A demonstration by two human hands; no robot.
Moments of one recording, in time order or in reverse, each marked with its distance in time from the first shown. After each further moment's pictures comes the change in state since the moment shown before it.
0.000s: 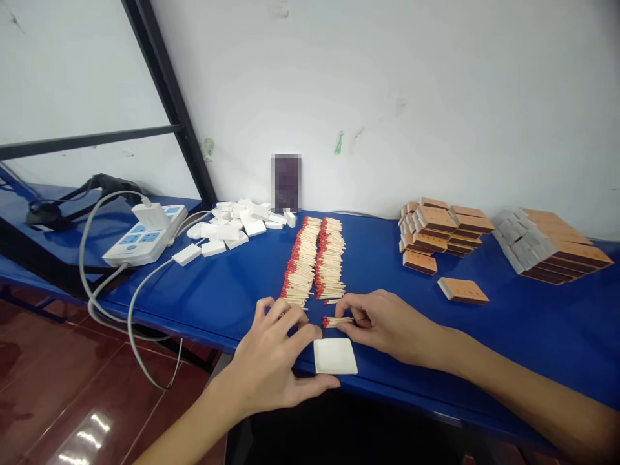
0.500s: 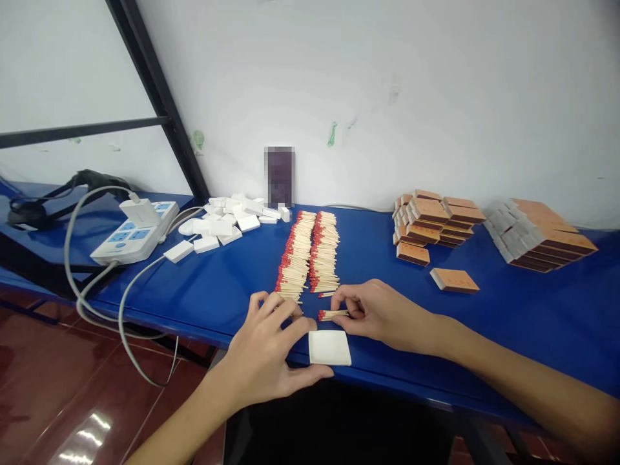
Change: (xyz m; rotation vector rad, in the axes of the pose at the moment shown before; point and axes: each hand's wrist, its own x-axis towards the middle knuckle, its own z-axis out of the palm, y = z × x) left_hand 0.000 -0.002 0.000 0.001 -0.020 0.007; right_hand 0.001 0.003 0.000 0.048 0.006 -0.035
